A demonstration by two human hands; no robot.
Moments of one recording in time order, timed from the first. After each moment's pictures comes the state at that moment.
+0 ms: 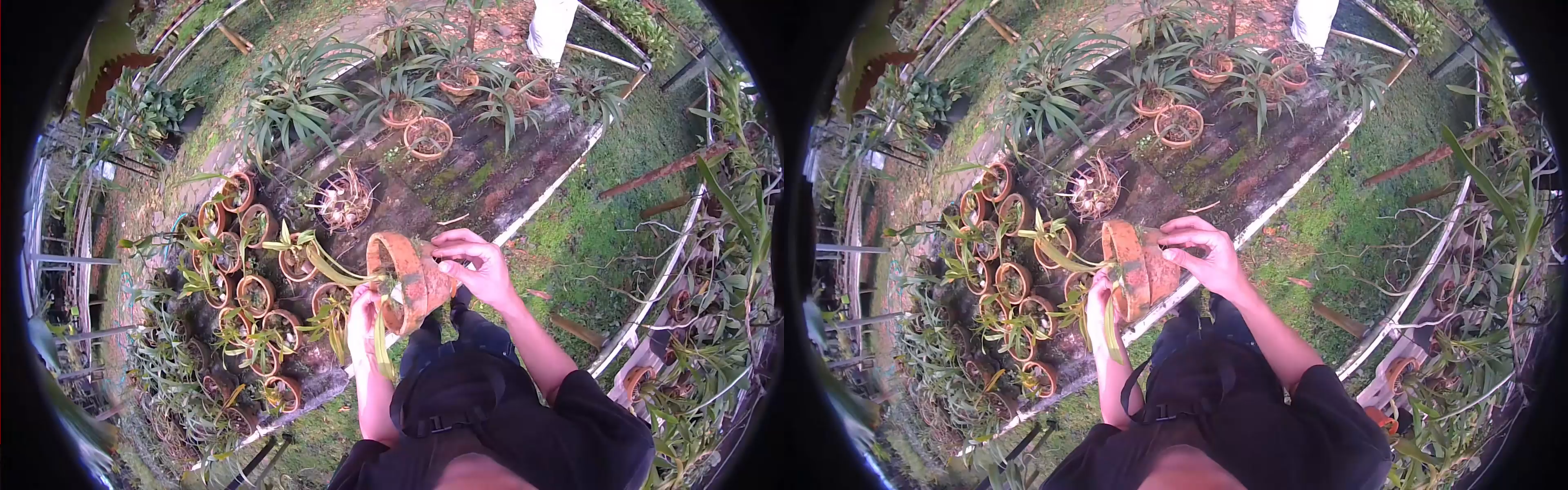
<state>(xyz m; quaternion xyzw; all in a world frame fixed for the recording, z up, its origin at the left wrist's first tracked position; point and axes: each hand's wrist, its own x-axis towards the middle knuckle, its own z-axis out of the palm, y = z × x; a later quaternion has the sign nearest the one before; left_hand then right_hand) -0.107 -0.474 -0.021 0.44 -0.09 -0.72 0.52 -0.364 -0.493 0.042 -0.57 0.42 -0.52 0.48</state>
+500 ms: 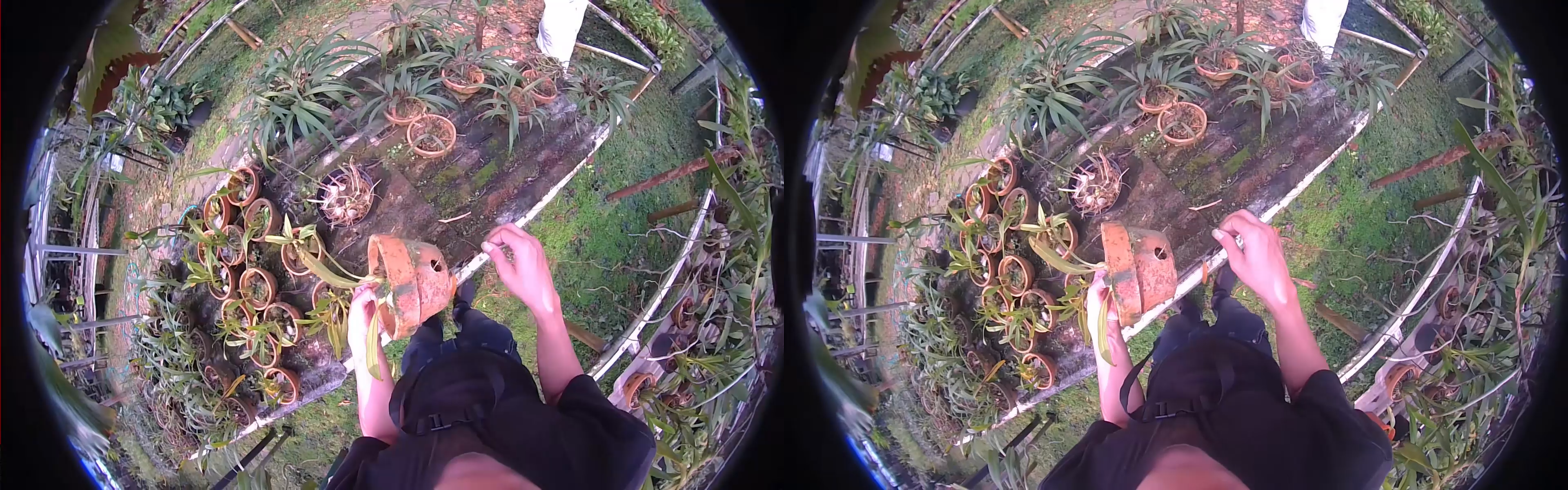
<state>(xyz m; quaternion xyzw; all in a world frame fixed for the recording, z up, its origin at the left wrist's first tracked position) -0.103 -0.462 -0.058 0.42 -0.12 -0.72 0.54 -0.425 -0.479 0.085 -0.63 0.65 -0.32 0.29</state>
